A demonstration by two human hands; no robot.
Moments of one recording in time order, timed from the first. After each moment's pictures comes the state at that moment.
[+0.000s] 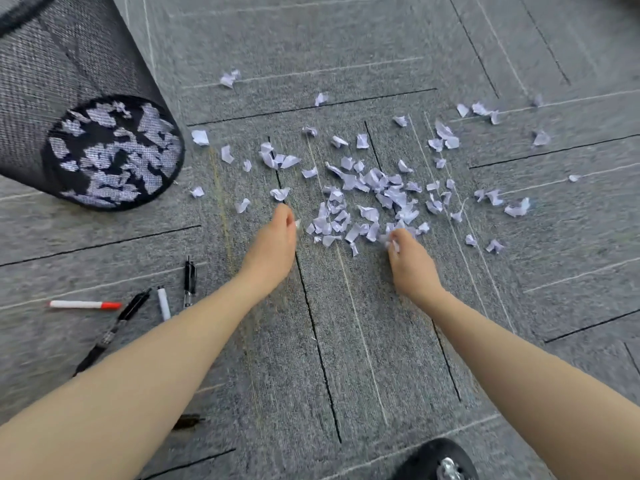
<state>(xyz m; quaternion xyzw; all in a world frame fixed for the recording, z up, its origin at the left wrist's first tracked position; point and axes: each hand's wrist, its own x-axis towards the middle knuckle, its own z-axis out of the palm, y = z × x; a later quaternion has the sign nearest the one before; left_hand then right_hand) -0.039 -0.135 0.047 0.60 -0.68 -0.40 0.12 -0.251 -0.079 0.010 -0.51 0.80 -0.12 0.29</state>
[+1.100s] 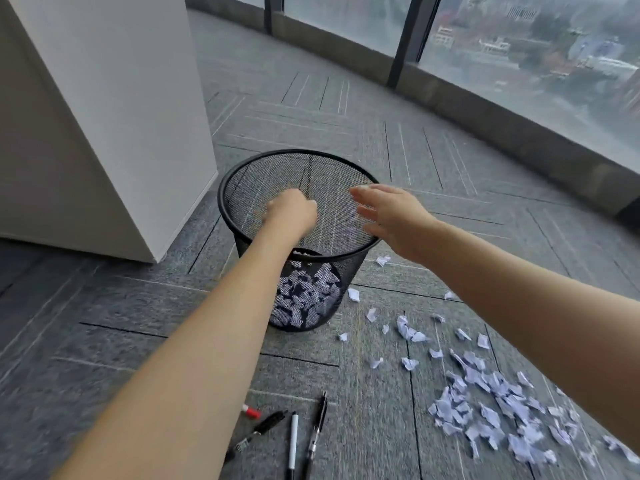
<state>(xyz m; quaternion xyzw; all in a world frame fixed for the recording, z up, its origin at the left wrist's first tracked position) 0.179 -0.304 0.225 0.79 -0.52 -0.24 0.22 0.034 -0.286 0.272 -0.55 0.57 -0.31 0.53</state>
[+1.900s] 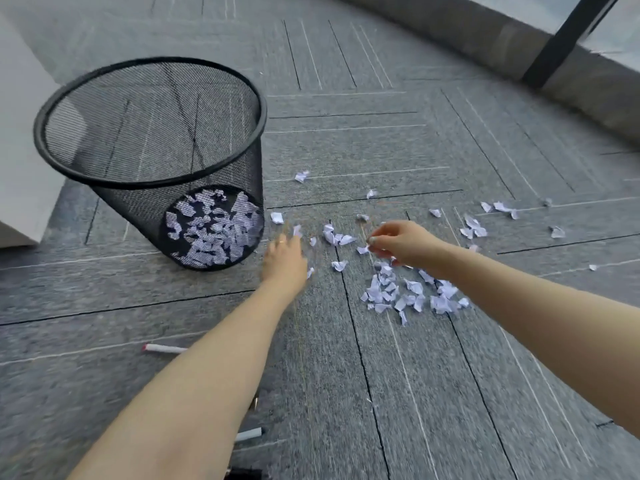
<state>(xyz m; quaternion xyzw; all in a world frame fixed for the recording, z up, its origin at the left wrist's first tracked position) 0.034 -0.207 0.062 0.68 -0.69 -0.24 0.03 -0.156 -0.187 0.155 -0.52 0.70 -0.13 0.47</state>
